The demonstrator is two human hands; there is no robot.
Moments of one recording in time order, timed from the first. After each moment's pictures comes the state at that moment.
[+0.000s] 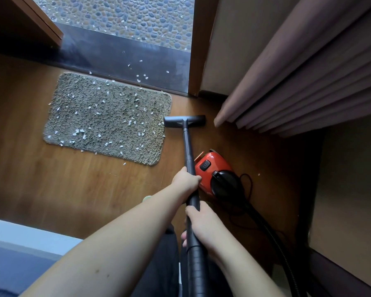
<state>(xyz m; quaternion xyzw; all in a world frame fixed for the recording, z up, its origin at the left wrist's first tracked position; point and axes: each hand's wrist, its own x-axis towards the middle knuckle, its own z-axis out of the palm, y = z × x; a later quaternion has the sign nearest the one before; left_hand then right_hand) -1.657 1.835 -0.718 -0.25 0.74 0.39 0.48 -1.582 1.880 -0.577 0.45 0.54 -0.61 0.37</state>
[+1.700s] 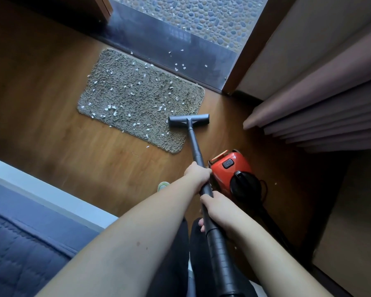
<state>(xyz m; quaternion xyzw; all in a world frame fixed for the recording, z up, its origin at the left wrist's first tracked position) -1.653 1.774 -0.734 -0.37 0.68 0.45 0.44 -1.603 1.833 -0.558 0.39 0.60 -0.52 0.47</state>
